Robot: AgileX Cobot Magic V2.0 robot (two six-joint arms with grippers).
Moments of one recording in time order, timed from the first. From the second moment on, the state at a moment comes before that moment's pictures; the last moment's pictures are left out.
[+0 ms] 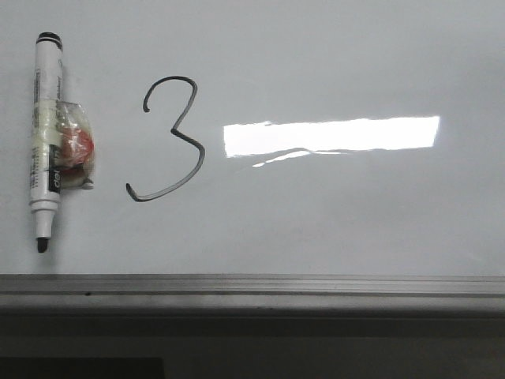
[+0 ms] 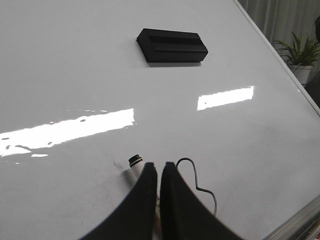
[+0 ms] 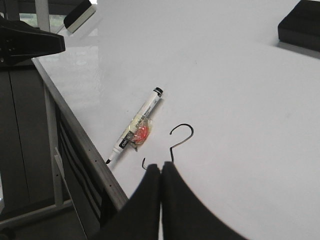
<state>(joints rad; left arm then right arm) -0.67 0.04 -0.25 0.04 0.18 -0.07 0.90 0.36 -0.36 -0.02 0.11 -0.14</state>
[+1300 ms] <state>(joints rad) 0.00 0.00 -0.03 0.04 0.39 -0.07 0.90 0.31 -0.30 -0.02 0.11 -0.14</state>
